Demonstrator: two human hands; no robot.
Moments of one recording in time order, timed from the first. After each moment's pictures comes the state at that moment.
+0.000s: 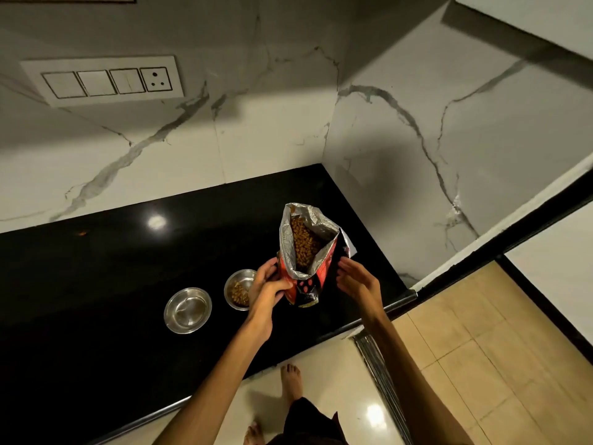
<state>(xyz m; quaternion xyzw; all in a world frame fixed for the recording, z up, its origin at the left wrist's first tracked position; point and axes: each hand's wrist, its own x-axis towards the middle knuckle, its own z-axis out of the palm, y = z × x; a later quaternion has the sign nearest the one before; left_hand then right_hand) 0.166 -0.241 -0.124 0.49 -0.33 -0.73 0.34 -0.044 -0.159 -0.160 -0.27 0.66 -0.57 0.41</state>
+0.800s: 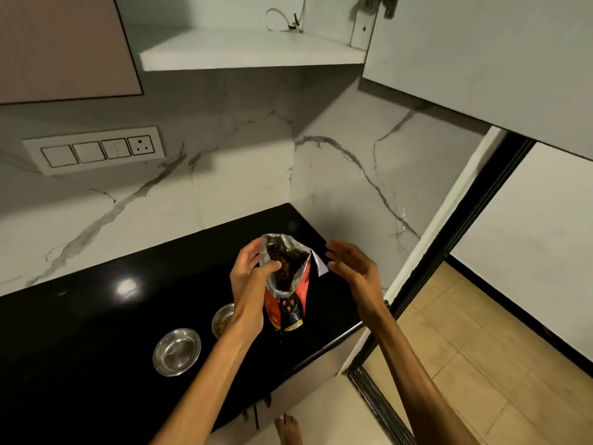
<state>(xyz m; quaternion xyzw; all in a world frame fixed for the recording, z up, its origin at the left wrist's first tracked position) 0.170 -0.225 0.001 0.40 -0.47 -0.66 0.44 -0.011 -0.127 -0.018 -0.37 0.62 -0.64 0.27</state>
